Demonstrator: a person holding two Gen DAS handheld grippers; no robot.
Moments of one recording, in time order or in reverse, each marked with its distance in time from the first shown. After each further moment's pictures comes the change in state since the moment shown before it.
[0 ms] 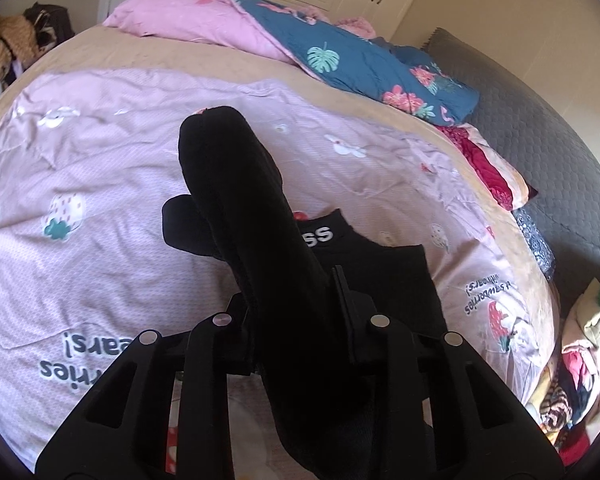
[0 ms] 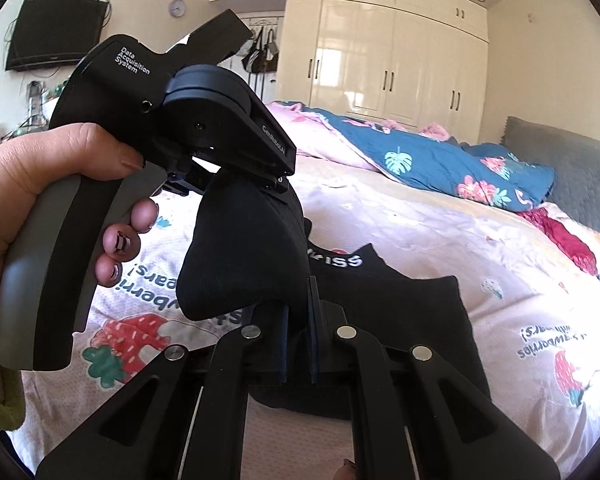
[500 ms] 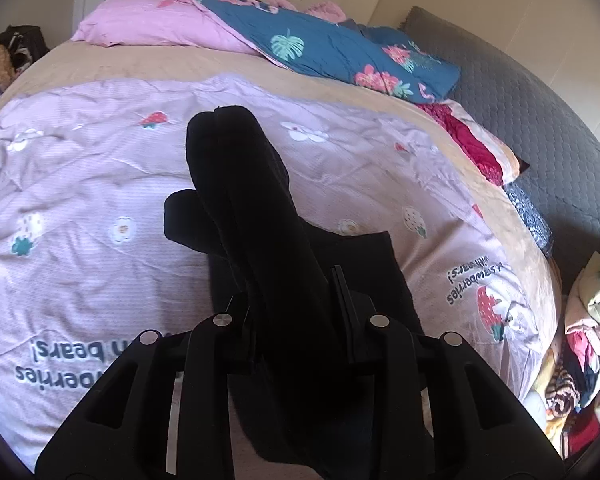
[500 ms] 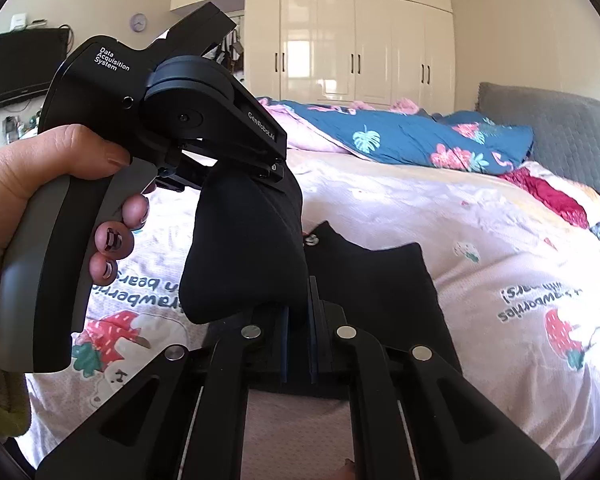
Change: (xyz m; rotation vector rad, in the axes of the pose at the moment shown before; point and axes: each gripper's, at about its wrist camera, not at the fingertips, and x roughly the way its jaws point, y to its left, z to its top) left arm 0.028 -0.061 -0.001 0.085 0.041 -0.016; right arm -0.015 -0.053 -0.018 0.142 0.030 -0.030
